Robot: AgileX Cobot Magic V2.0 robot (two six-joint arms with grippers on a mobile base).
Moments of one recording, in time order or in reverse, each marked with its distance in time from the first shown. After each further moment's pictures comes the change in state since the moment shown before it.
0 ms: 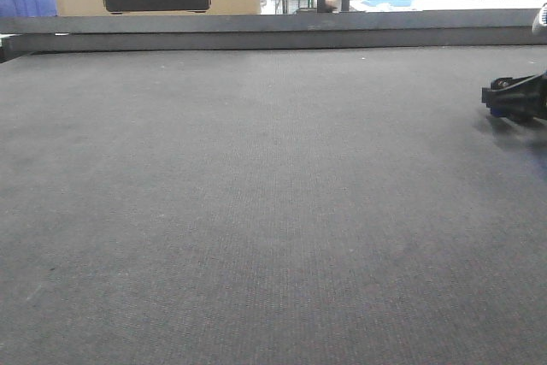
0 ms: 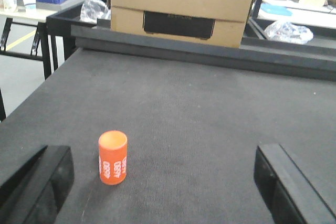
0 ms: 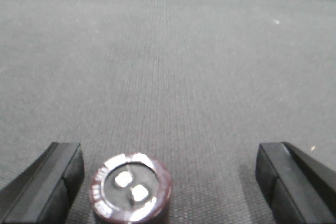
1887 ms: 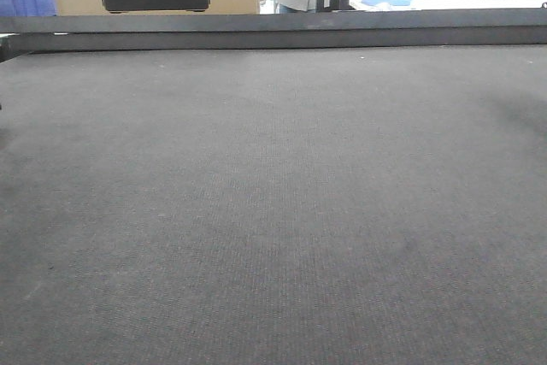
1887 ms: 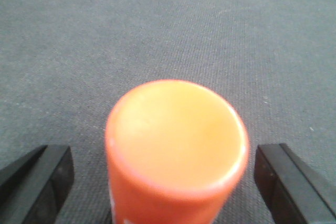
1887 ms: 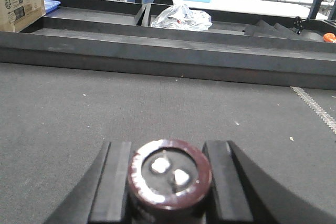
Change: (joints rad) left arm 0.164 1.436 -0.228 -0.029 -0.939 0.000; right arm 0.000 -0.465 -0.002 -0.007 0.338 0.000
